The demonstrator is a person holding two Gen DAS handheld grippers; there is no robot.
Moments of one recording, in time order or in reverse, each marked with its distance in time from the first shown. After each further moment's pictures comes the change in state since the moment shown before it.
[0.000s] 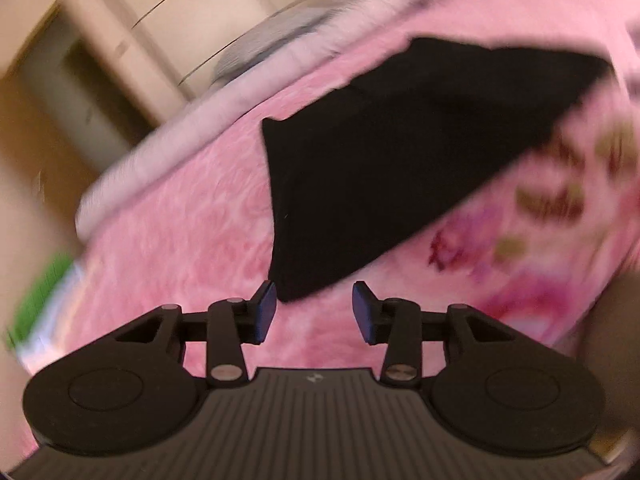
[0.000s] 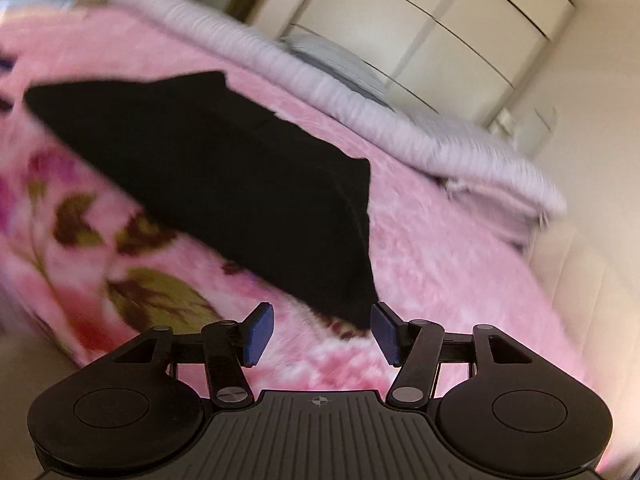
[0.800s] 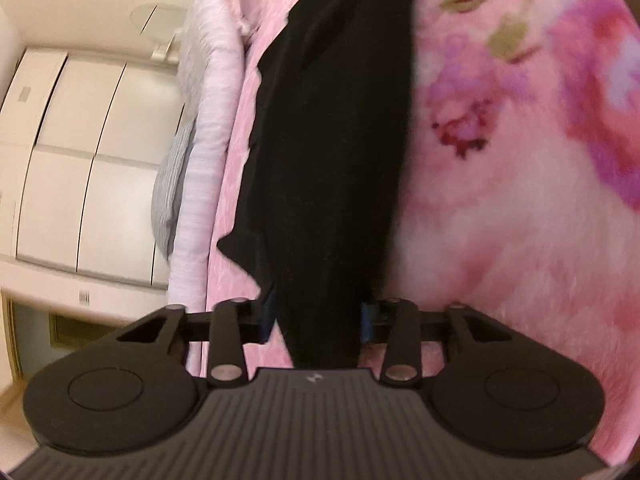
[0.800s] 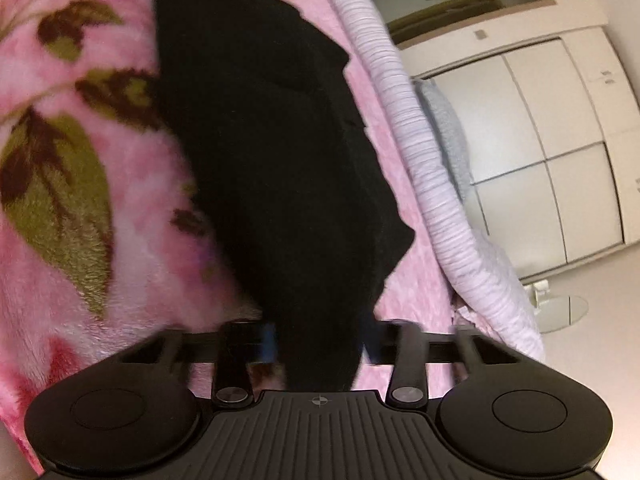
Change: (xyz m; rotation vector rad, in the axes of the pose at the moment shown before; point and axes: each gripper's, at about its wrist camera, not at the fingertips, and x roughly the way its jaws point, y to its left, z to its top) left arm 0.077 -0.015 -0.049 0.739 -0.297 0.010; right arm 0.104 -0.005 -0.032 -0.664 -0.088 0.014
